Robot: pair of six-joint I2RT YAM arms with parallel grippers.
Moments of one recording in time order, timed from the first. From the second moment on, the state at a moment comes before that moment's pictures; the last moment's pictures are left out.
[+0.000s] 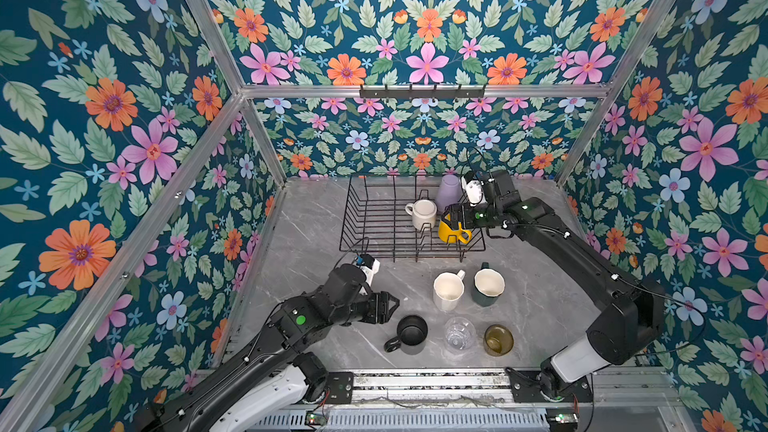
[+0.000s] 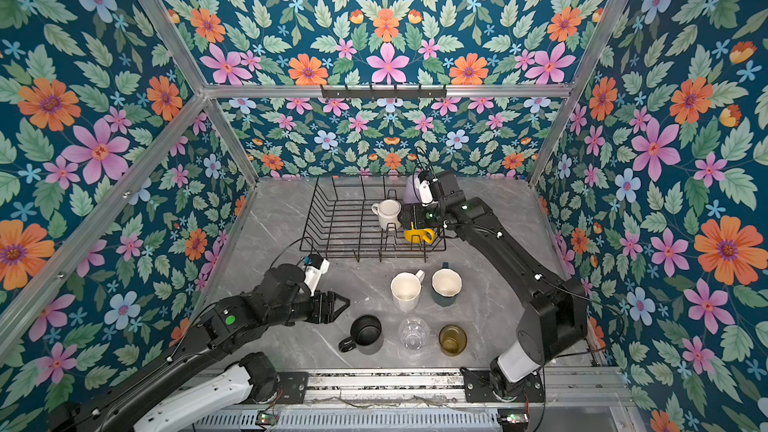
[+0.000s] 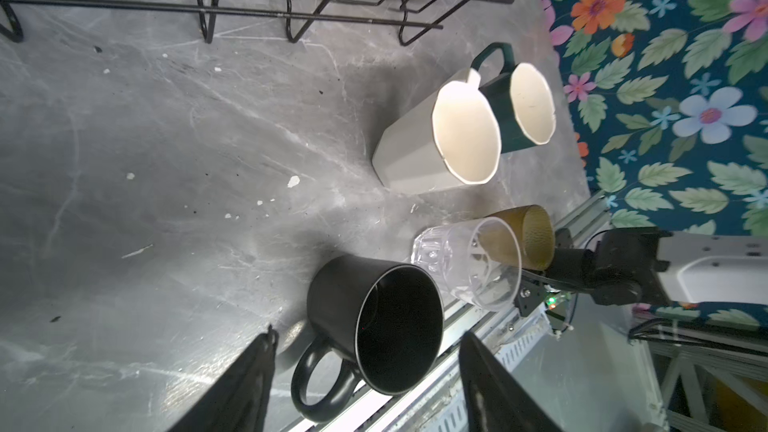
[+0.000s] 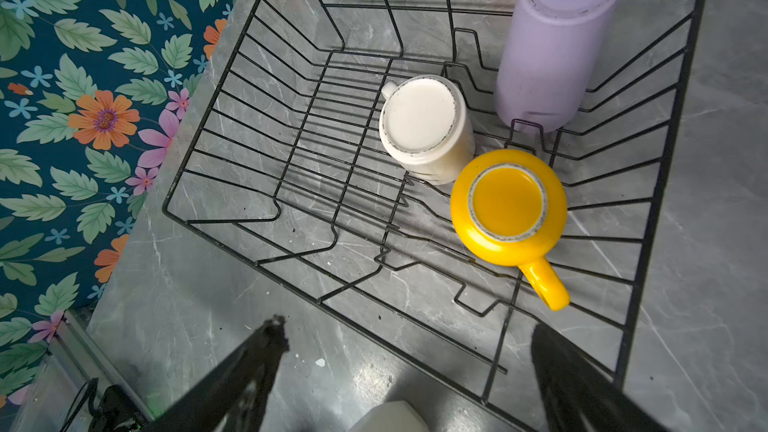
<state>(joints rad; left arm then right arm) -0.88 0.77 0.74 -0.76 0.11 -0.67 0.45 1.57 1.47 -0.67 -0.20 0.29</state>
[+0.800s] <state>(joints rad) -1.16 1.04 0.76 -0.81 -0.09 -0.79 0.45 1.56 1.44 -0.67 -0.20 0.29</state>
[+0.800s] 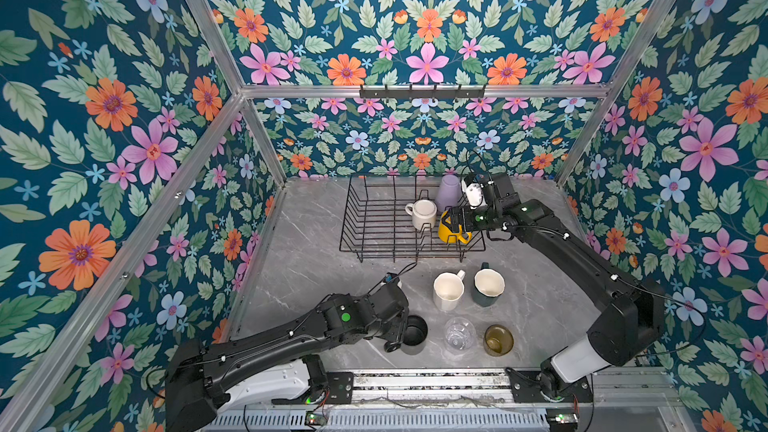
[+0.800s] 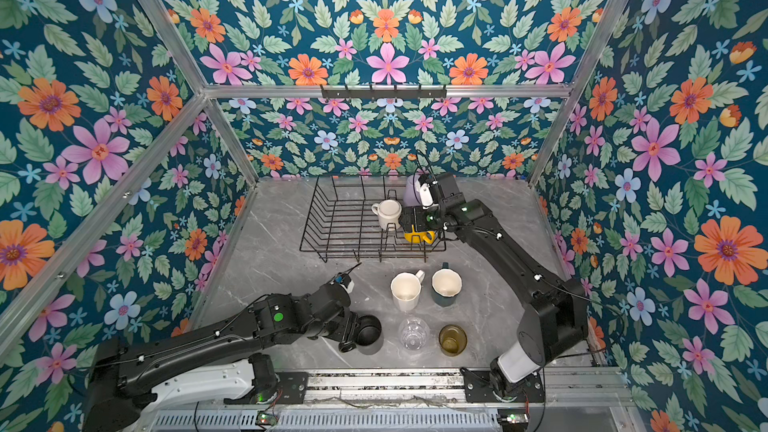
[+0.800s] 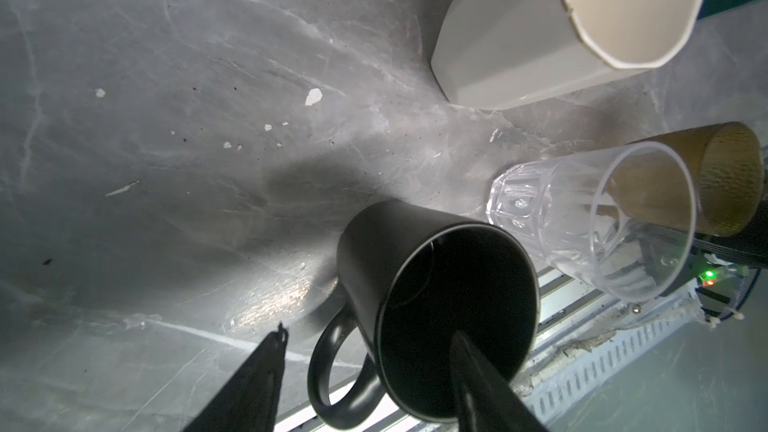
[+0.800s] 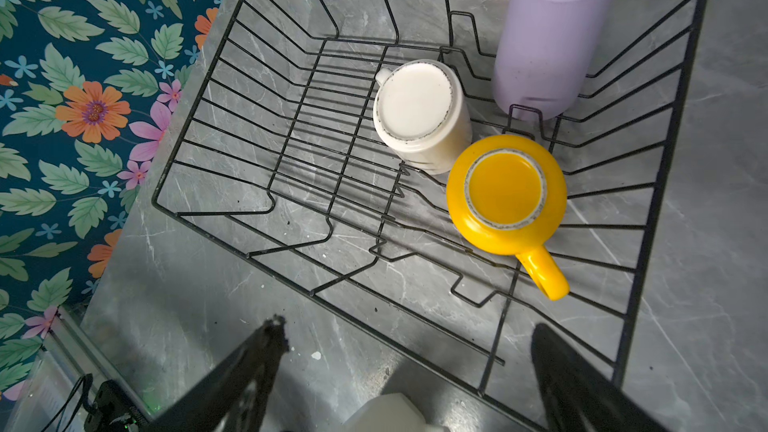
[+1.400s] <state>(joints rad) -1.18 1.18 0.78 -0.83 -0.09 -0.81 0.45 1.56 1.43 -0.67 -0.20 0.28</state>
